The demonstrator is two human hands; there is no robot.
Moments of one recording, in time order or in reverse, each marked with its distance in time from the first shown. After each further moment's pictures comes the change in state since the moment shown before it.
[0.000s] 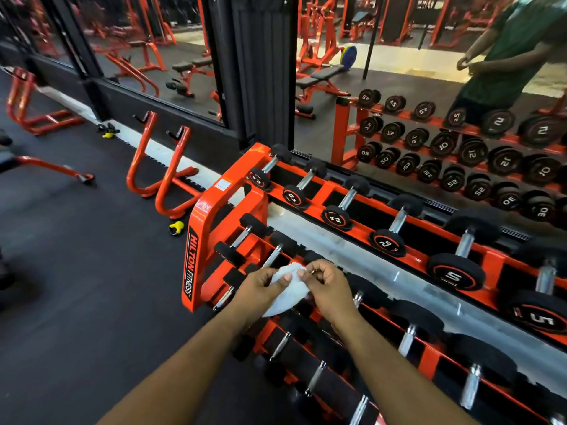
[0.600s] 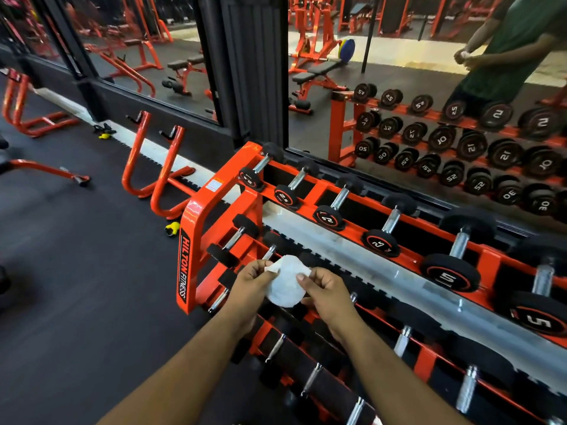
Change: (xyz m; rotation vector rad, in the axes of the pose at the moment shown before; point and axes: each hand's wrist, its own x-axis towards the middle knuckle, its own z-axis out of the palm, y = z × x) left_hand 0.023 0.013 0.029 -0.461 0.141 -0.216; right_hand 0.010 0.007 -0.029 0.127 -0.076 0.111
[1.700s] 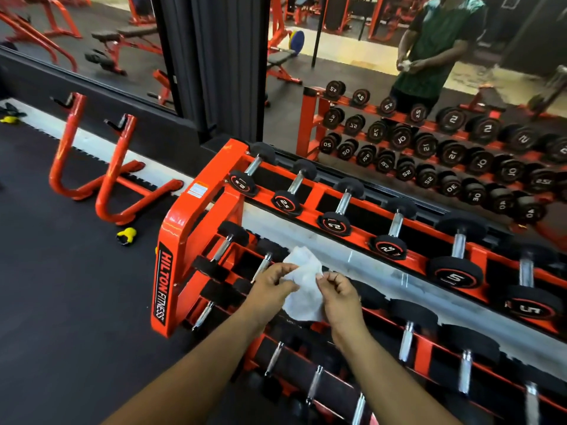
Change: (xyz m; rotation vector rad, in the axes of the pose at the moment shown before) left_hand 0.095 0.022 -0.092 0.217 -0.337 0.039; right_hand 0.058 -0.007 0.120 0.120 0.493 0.129
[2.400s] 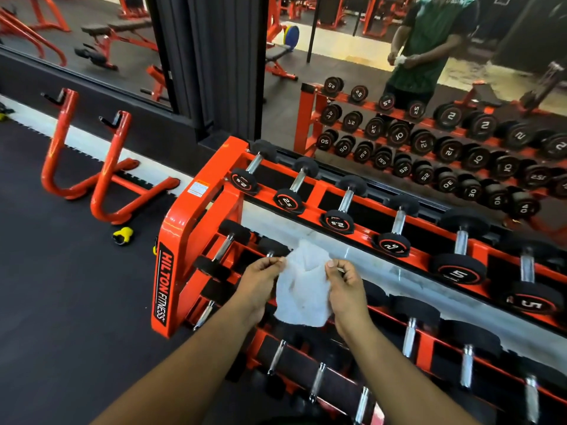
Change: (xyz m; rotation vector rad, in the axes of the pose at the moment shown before) left_hand 0.022 -0.001 -0.030 -0.314 0.116 -0.170; right_hand 0.014 -0.002 0.016 0.020 0.042 -0.089
